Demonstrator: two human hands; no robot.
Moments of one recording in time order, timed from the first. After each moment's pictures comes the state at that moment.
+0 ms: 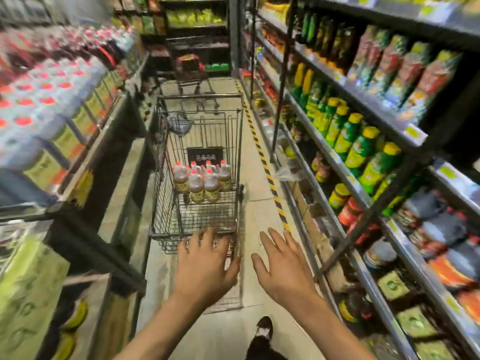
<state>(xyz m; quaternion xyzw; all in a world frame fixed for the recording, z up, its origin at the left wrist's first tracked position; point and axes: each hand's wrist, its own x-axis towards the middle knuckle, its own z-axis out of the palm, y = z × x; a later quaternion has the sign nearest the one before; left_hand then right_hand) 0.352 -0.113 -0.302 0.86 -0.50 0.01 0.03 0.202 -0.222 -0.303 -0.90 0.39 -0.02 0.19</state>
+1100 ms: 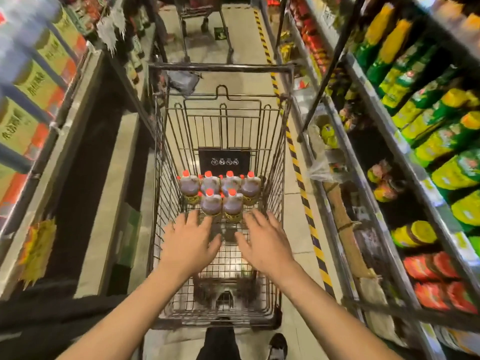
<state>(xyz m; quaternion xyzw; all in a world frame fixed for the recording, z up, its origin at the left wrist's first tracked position) 0.736 -0.351 -0.389 0.88 -0.46 -0.12 -0.06 0.594 -0.474 -0.403 -0.90 0.35 0.08 0.24</state>
